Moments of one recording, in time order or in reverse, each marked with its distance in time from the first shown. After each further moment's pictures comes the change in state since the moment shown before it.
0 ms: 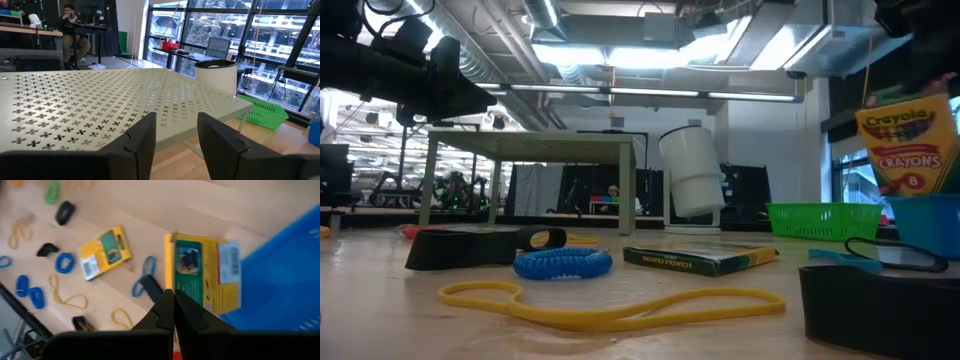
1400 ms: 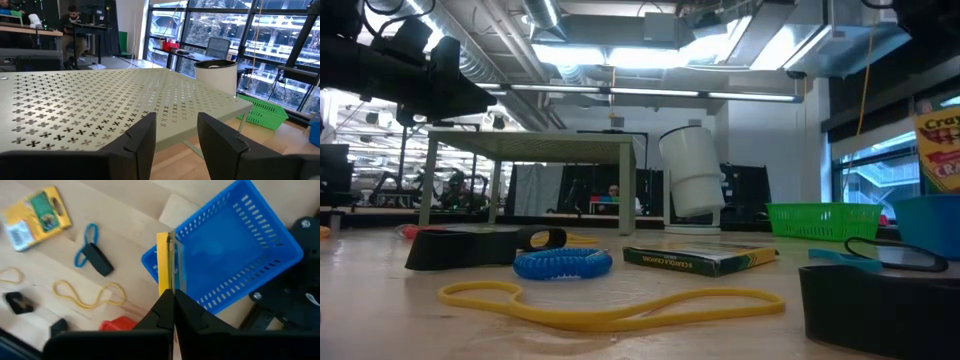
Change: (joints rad) left arm 0.000 0.000 0.000 0.000 0.000 0.000; right arm 0.000 0.039 0.092 -0.277 -0.207 -0.002
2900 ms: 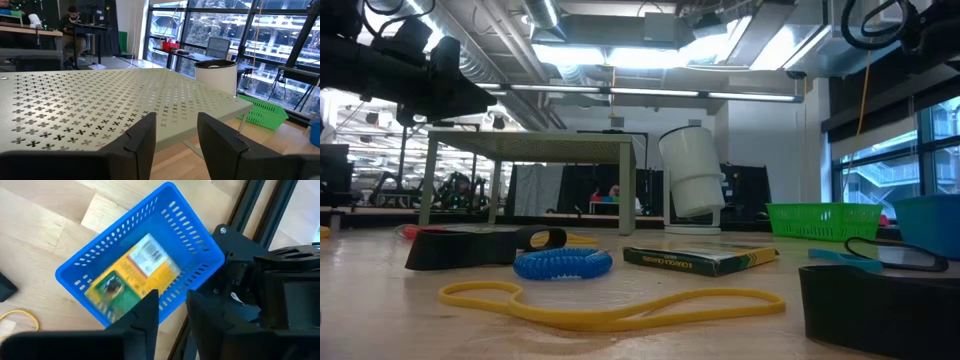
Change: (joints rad) left arm 0.000 0.000 0.000 0.000 0.000 0.000; right arm 0.000 0.202 0.000 -0.194 -0.021 0.030
